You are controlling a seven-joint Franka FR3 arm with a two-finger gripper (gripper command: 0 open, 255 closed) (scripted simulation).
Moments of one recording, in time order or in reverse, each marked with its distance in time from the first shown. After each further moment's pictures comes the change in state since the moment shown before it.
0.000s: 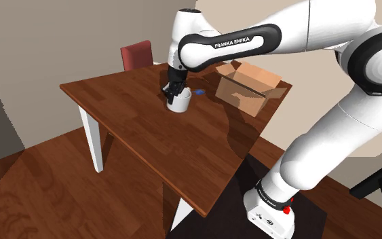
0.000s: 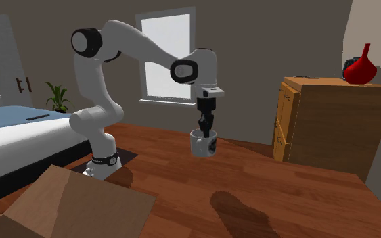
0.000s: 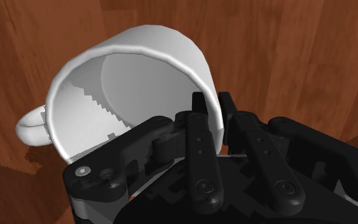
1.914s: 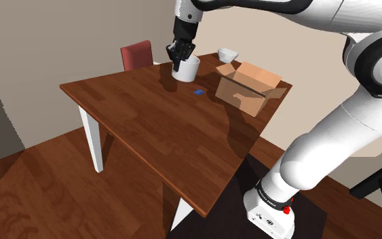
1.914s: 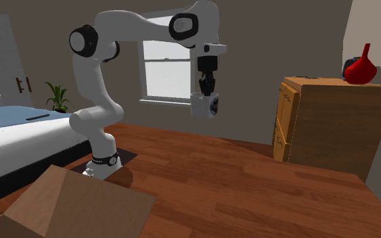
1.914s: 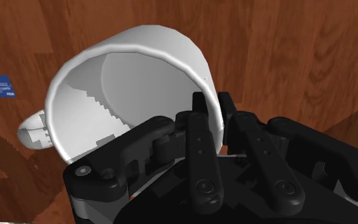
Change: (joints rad) arm -0.001 -0.038 -0.006 0.350 0.015 -0.386 -0.026
